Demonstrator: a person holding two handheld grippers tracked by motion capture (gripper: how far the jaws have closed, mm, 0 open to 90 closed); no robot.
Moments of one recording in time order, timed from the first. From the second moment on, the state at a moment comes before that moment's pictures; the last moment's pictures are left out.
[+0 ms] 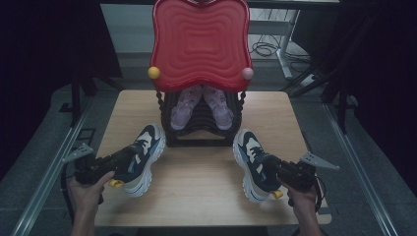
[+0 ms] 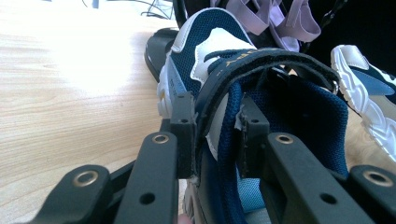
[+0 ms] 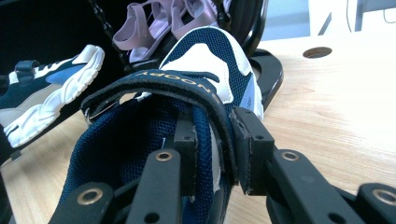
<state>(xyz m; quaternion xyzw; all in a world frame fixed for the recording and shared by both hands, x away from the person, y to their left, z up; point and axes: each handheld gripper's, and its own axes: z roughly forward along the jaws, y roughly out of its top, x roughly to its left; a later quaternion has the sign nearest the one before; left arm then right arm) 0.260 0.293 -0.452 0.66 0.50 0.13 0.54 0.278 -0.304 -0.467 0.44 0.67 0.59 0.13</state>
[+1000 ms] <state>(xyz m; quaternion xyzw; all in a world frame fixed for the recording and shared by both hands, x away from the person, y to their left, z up) 0.258 0.305 -0.451 0.62 0.52 0.14 0.57 0.283 -0.320 -0.463 0.46 0.62 0.61 0.15</state>
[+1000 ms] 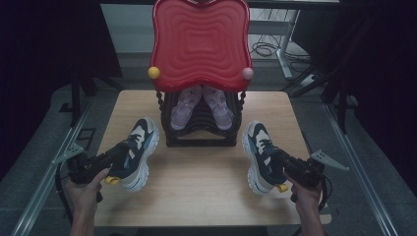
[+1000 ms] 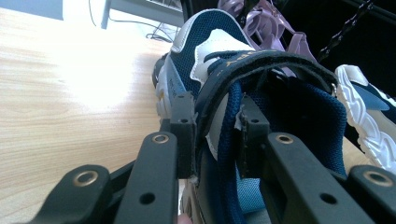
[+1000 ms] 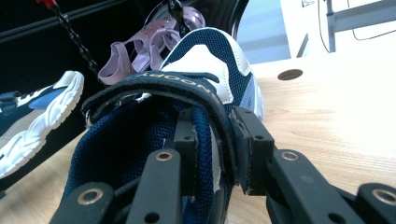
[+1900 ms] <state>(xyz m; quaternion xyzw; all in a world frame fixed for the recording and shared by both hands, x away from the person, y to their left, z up) 0.274 0.313 -0.418 0.59 0.50 0.15 0.62 0.304 -0.323 -0.426 0.45 0.59 0.65 0.18</state>
